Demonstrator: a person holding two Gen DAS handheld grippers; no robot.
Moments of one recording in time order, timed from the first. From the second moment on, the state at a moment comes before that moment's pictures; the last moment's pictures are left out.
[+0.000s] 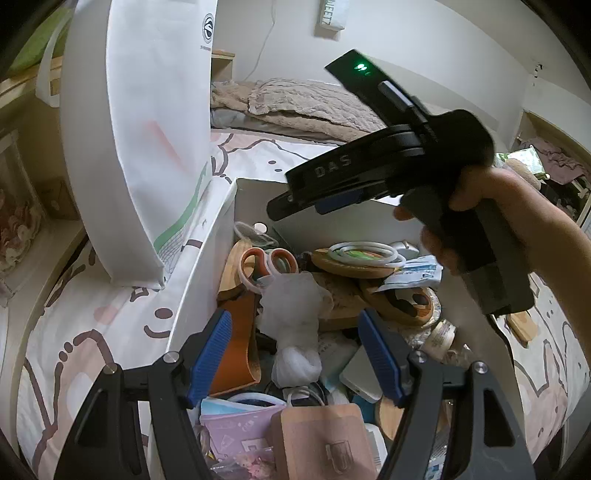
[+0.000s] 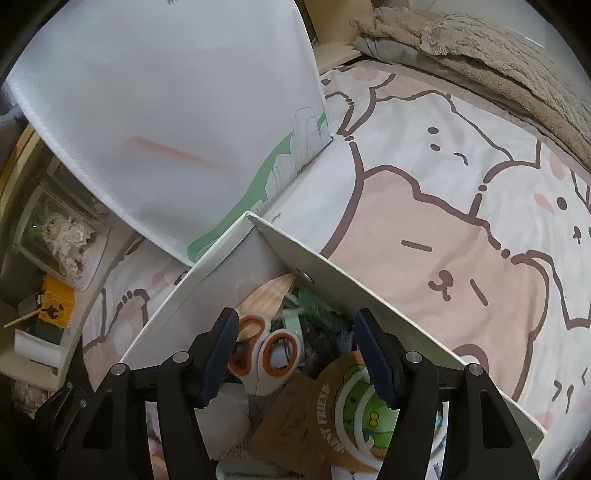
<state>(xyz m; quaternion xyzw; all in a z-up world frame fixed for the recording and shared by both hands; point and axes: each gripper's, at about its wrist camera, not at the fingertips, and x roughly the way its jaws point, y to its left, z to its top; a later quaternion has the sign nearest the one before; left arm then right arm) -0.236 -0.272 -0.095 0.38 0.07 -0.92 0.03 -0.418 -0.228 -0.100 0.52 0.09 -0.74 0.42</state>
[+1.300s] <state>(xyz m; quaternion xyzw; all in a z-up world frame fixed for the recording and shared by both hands) -0.226 -0.269 -0.078 0.38 0.08 -0.92 0.06 -0.346 -0.130 -0.055 0.44 0.11 -0.79 0.42</state>
